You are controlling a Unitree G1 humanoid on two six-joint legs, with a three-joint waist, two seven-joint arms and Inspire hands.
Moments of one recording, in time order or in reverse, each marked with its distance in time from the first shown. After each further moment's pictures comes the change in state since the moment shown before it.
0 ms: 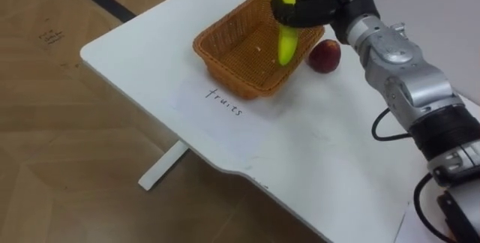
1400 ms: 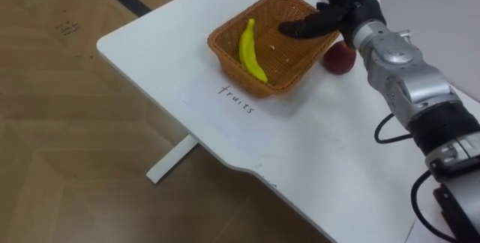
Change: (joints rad) left arm 0.001 0.014 -0.012 -0.006 0.000 -0.002 -0.022; right arm -0.034 0.010 0.000 0.137 0.000 -0.002 -0.024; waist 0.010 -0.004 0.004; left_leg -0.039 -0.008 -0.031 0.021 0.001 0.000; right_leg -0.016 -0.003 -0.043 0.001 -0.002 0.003
